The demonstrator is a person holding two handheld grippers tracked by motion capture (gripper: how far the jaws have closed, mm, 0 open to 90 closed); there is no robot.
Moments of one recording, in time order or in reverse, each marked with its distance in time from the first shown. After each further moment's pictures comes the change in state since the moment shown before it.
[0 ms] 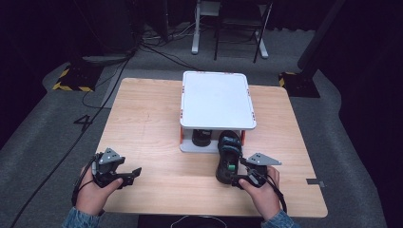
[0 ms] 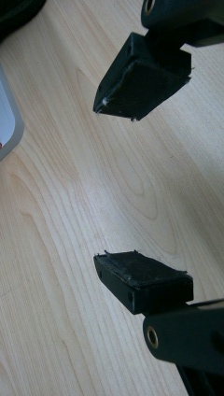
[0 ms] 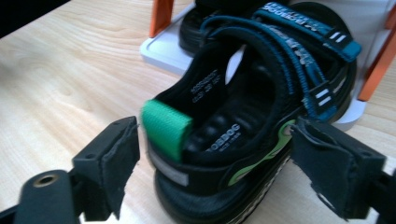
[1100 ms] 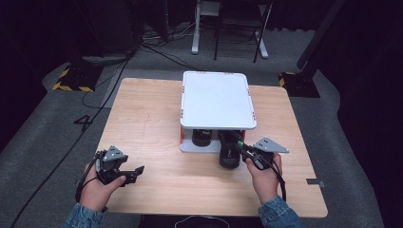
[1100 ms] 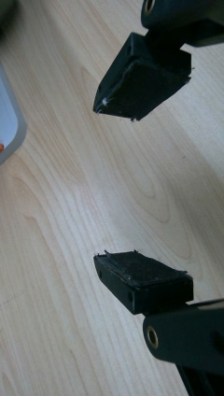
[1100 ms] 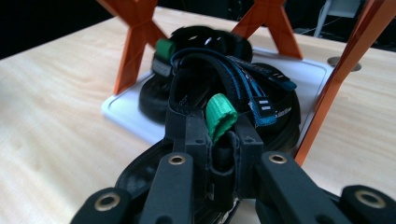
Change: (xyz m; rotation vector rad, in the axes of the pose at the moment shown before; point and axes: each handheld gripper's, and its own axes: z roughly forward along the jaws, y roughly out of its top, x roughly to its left) left arm 0.000 0.009 0.009 0.009 -0.012 0.009; right arm -0.029 0.035 0.003 -0.169 -0.079 -0.089
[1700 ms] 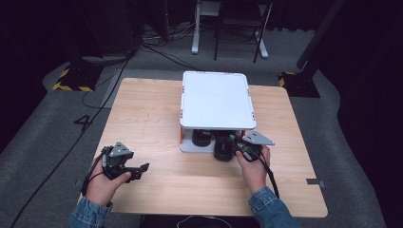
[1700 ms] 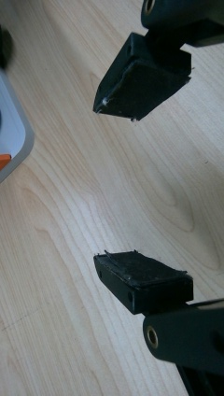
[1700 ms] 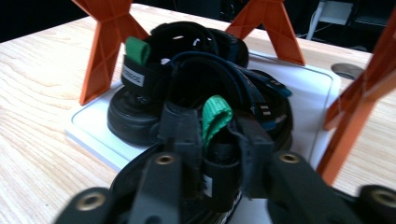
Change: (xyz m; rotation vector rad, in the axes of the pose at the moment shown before) left arm -0.003 0.009 0.012 0.003 -0.029 0.033; right arm -0.006 -0.004 0.046 -0.007 -0.033 -0.024
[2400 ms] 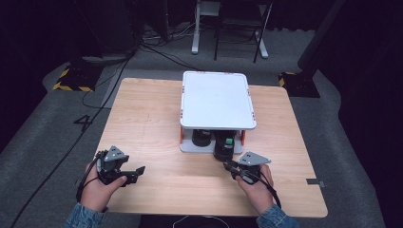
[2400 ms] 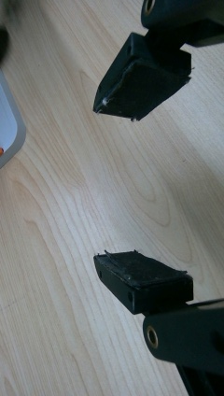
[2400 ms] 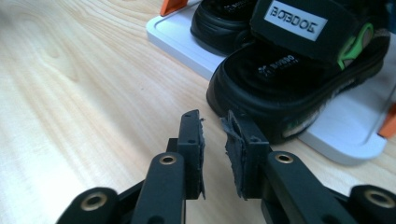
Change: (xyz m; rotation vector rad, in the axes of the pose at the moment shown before) left arm 0.000 -0.012 -0.013 -0.004 0.030 -0.024; right arm 0.035 -0.033 -0.035 0.178 0.164 -0.114
